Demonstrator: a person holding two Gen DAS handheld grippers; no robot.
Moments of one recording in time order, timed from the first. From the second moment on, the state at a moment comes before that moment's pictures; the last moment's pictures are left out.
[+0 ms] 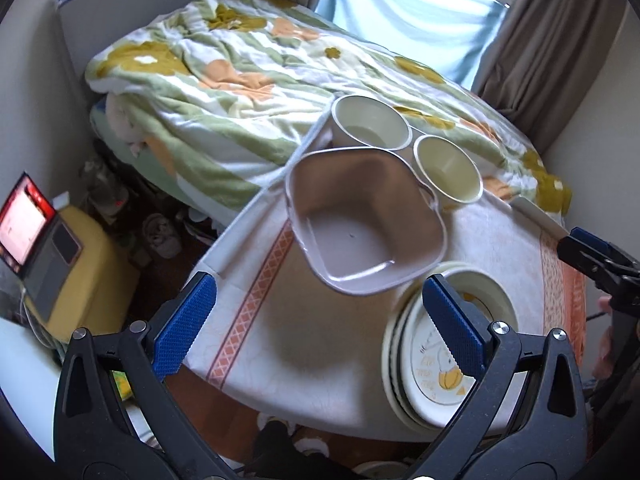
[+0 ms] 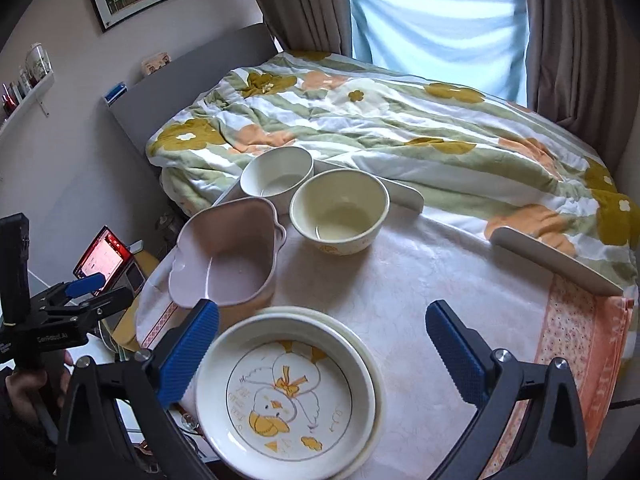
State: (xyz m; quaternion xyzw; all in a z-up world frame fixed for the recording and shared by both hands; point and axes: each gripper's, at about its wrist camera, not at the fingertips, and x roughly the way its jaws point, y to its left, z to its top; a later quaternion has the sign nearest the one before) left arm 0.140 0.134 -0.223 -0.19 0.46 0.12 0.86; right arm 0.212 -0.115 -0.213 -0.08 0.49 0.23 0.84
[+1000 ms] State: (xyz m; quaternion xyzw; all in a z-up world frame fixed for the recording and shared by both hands) left arm 0.224 0.177 -0.302 -0.21 0.50 0.06 0.84; right arm 0.284 -0.017 -0.333 -0.05 0.57 0.27 0.77
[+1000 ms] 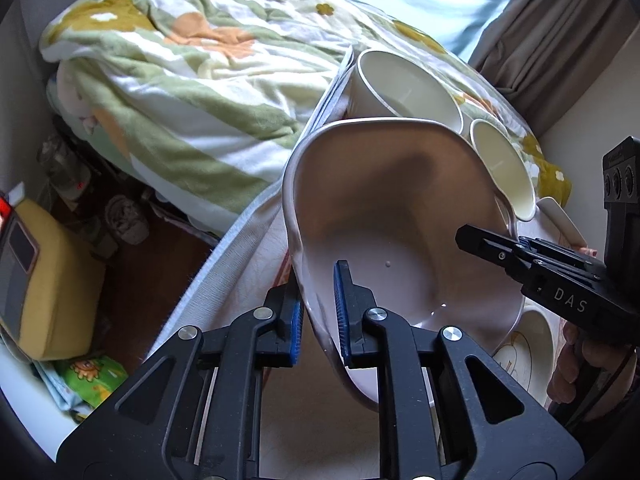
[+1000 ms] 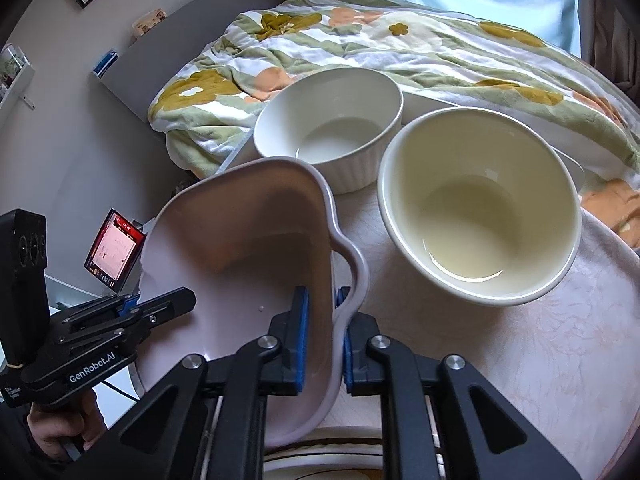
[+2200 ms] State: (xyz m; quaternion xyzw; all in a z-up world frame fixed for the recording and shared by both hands) left arm 0.189 -0.221 -0.255 -0.09 0.50 -0.14 0.85; right arm 0.116 -0.359 -0.224 0.08 0.51 0.05 0.86
